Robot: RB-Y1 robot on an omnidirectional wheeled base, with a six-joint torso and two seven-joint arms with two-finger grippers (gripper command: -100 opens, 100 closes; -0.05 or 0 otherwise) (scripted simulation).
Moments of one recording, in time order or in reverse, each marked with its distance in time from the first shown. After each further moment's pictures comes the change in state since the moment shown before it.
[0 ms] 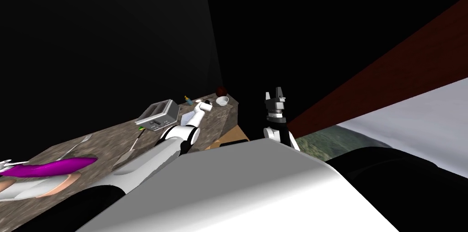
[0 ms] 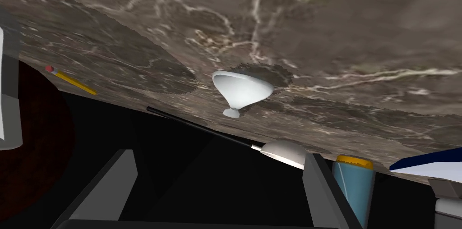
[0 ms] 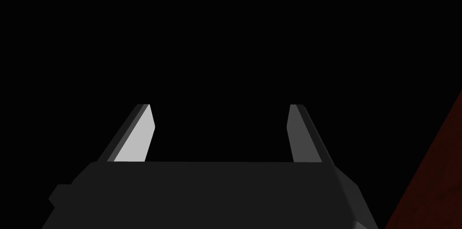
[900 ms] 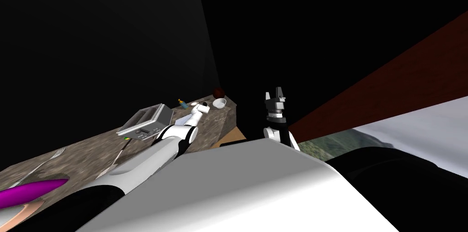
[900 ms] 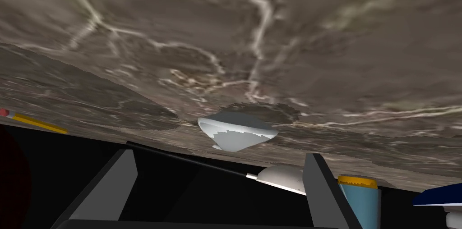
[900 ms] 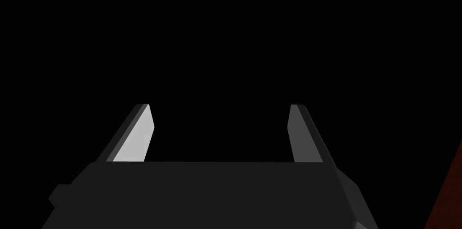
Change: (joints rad) left arm -0.013 0.039 0.017 0.144 0.005 -0.012 -0.025; right arm 0.000 0.000 0.000 0.000 0.000 0.000 0.000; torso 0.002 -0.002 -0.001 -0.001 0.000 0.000
